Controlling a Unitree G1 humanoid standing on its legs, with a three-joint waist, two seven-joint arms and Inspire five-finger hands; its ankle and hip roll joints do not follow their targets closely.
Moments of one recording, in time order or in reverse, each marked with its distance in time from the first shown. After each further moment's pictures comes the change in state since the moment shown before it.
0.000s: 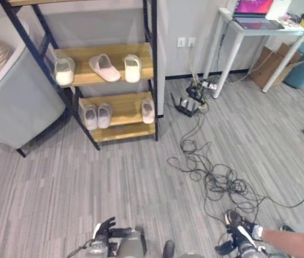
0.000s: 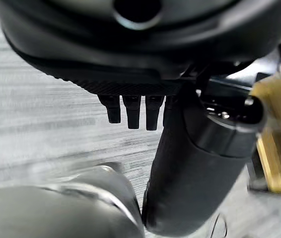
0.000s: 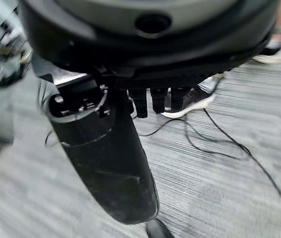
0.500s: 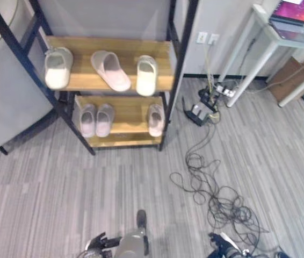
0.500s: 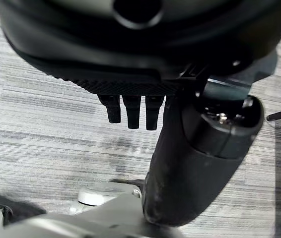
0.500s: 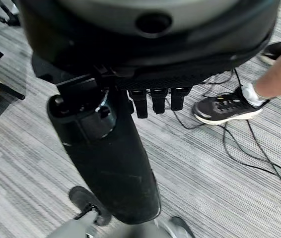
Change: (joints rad) left arm 0.032 0.022 0.007 0.060 -0.066 0.046 0.011; right arm 0.033 0.077 0.006 0.029 -0.078 -0.001 0.033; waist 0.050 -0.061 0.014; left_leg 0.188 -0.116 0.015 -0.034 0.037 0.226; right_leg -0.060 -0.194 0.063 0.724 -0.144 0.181
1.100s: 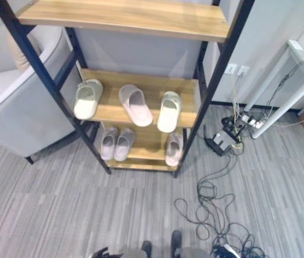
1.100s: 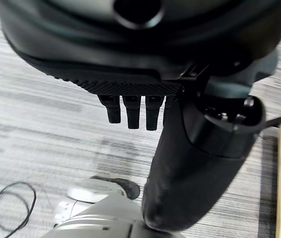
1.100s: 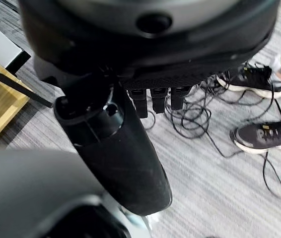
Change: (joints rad) left arm 0.088 -0.012 -0.037 0.001 -0.002 -0.005 -0.001; right arm 0.033 0.018 -0.010 0.036 0.011 0.016 0.010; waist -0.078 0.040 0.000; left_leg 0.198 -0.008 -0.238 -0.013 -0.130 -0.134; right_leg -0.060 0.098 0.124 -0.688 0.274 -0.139
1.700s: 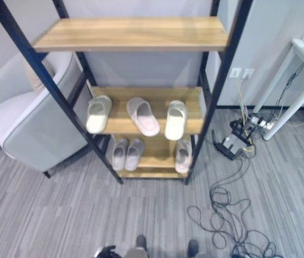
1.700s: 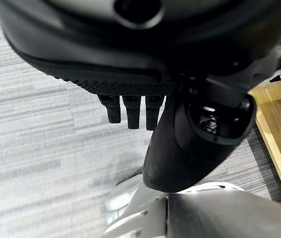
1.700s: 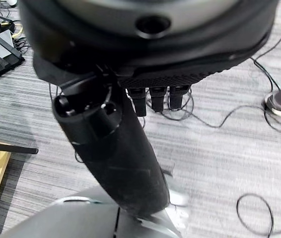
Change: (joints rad) left arm -0.064 0.009 -0.168 0.046 0.266 0.018 0.006; right arm -0.007 0.008 -0.183 0.161 0.236 0.013 -0.004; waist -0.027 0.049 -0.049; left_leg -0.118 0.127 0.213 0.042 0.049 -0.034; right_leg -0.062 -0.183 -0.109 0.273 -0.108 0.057
